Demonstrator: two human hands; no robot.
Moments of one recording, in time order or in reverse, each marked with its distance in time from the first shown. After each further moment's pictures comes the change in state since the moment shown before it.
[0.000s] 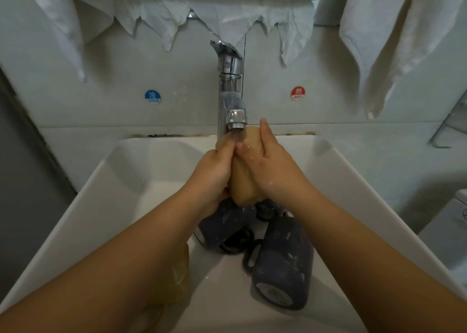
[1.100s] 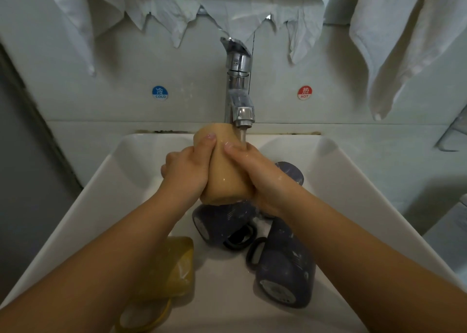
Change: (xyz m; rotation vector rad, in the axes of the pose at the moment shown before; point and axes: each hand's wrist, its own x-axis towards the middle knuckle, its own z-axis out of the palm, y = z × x) left_hand -0.010 0.002 -0.040 0.387 0.334 0.116; right_hand -0.004 -0.004 0.024 0.688 -0.286 0.236
